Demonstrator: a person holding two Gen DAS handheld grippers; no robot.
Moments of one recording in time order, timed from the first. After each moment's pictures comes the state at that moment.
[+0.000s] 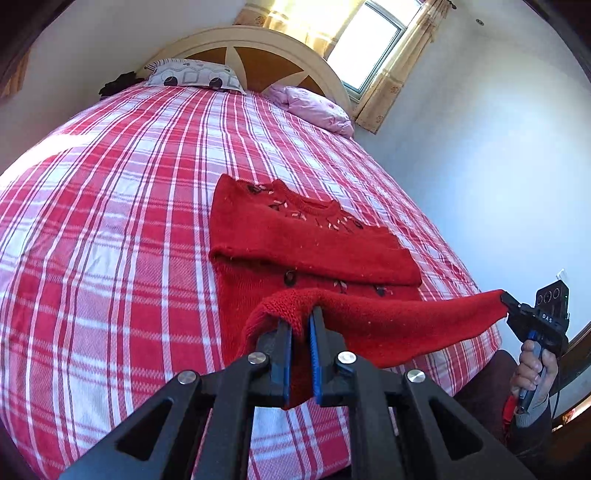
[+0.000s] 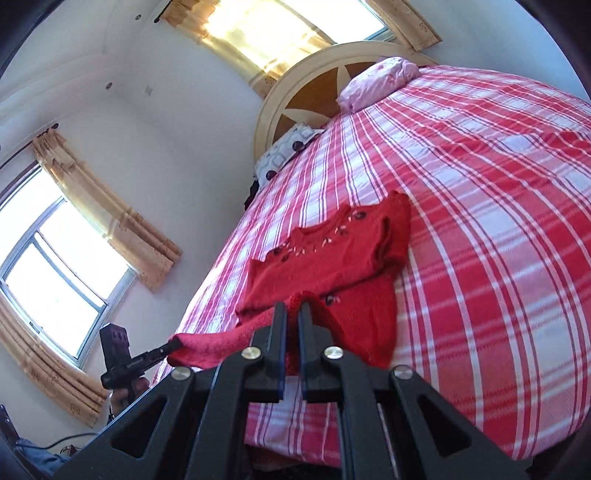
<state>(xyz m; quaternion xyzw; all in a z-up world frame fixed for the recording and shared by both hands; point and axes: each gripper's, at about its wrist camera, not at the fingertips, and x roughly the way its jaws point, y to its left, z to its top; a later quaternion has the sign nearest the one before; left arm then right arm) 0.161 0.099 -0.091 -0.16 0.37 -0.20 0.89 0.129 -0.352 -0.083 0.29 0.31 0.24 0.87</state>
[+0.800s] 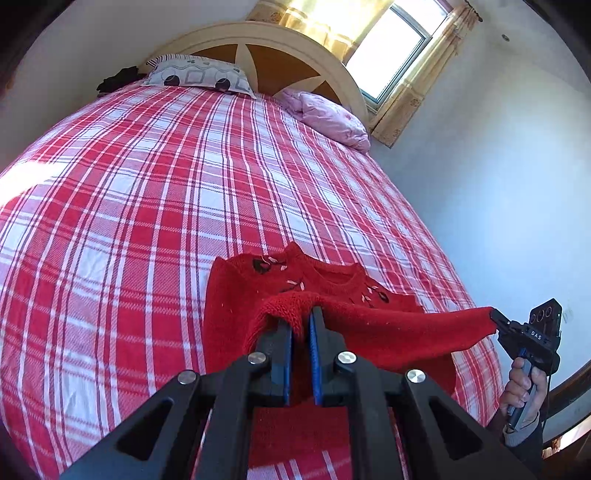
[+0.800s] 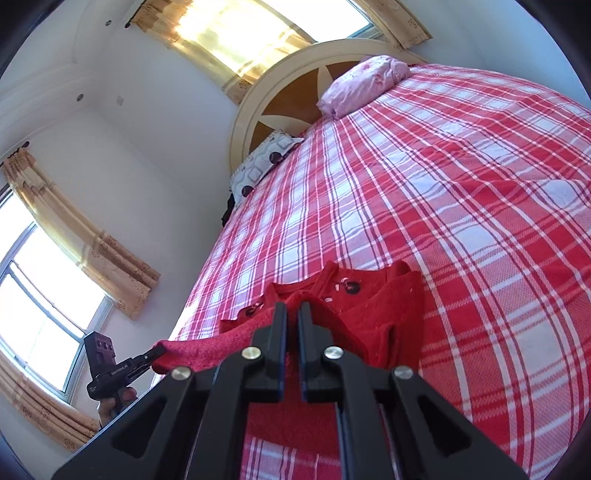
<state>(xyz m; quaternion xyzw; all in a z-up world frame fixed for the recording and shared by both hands) 0.322 0.101 -0.075 -0.19 0.38 -0.18 0.89 0.290 -0.351 -0.074 0.30 0.33 0.21 0.87</state>
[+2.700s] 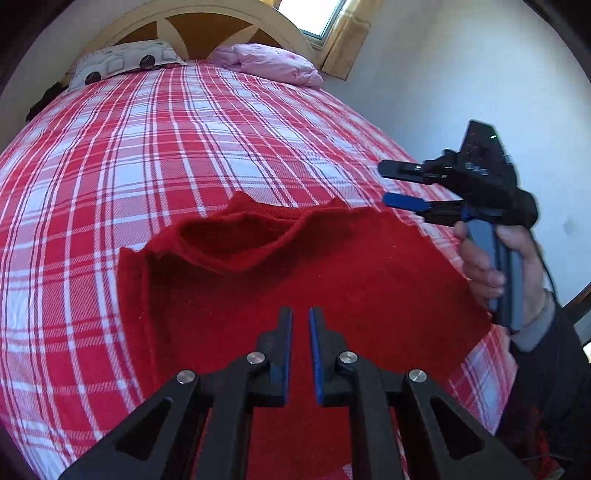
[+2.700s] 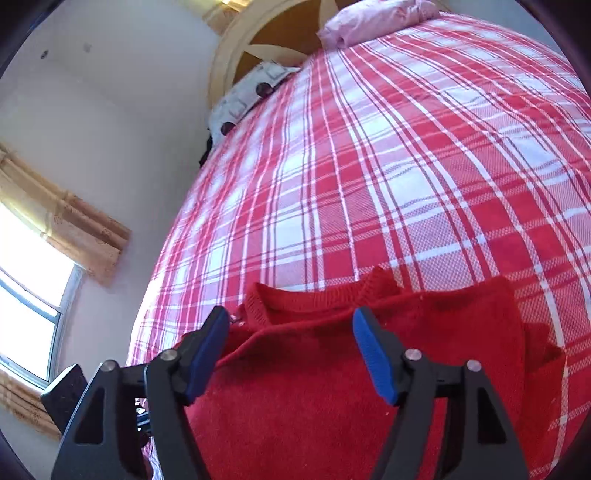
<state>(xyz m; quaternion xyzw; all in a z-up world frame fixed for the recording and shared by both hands) 0.367 0.020 -0.132 -0.06 0.44 -0.26 0.86 0.452 -0.237 -0.139 0.25 0.44 0.22 0.83</state>
